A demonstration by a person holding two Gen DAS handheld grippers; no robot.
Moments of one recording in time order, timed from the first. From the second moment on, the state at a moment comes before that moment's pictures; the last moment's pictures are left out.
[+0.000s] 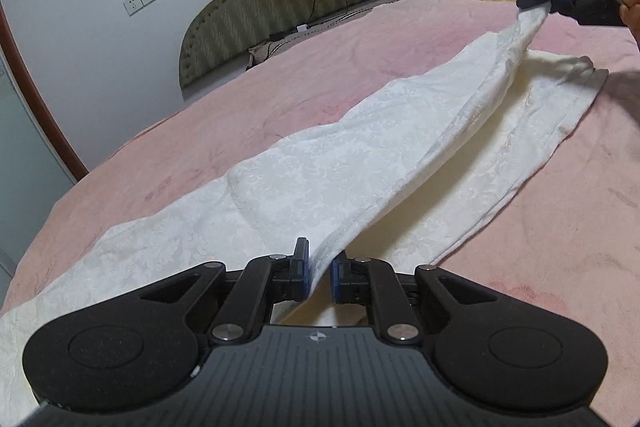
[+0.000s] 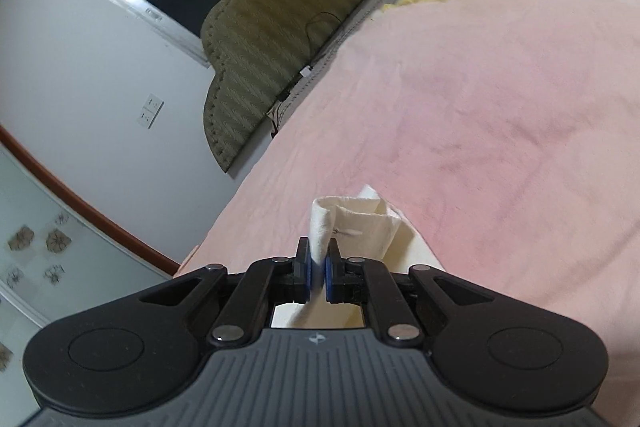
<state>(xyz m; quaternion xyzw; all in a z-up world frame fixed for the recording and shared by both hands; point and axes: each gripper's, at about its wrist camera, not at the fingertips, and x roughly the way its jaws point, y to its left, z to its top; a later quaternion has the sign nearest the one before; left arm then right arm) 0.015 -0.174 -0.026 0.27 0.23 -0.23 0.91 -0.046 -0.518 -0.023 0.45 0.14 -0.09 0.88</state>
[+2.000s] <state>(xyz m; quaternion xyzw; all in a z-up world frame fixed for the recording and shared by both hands) 0.048 -0.128 -0.008 0.18 0.30 -0.18 0.92 -0.018 -0.461 -0.030 0.29 0.22 -0.13 0.92</state>
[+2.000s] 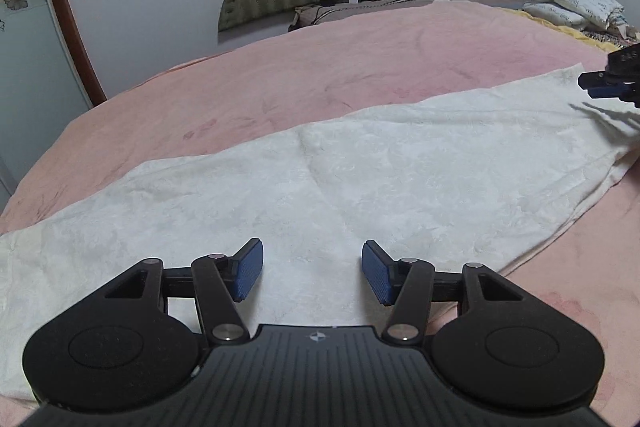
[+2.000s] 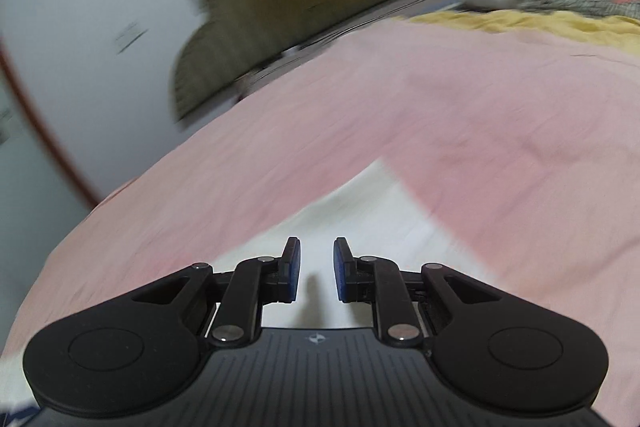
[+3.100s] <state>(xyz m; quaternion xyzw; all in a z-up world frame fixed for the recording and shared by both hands) 0.014 -0.140 -0.031 0.26 0.22 -0.14 0.93 -0.046 -0.373 -0.026 0.11 0.25 -0.13 0.95</state>
